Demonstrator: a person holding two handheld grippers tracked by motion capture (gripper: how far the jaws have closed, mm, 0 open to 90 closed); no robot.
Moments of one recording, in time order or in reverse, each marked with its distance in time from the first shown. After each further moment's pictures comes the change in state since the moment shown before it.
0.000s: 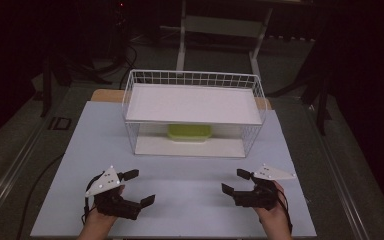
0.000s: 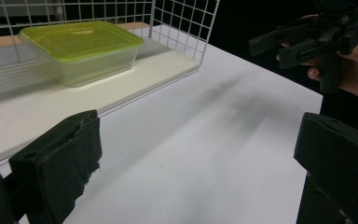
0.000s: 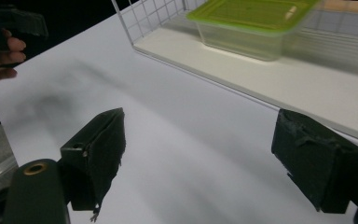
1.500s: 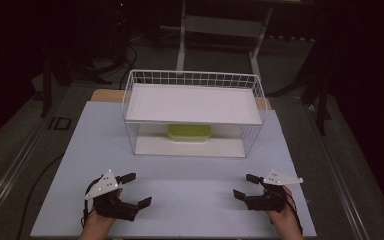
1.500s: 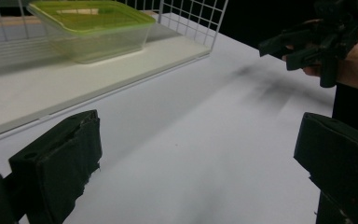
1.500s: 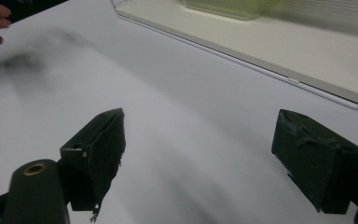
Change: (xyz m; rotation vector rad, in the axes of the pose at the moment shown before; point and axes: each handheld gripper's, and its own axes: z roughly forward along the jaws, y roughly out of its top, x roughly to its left) left arm 0.016 -0.024 0.002 -0.002 0.019 -0.015; right arm -0.045 -0.039 -0.001 0.035 0.026 -0.045
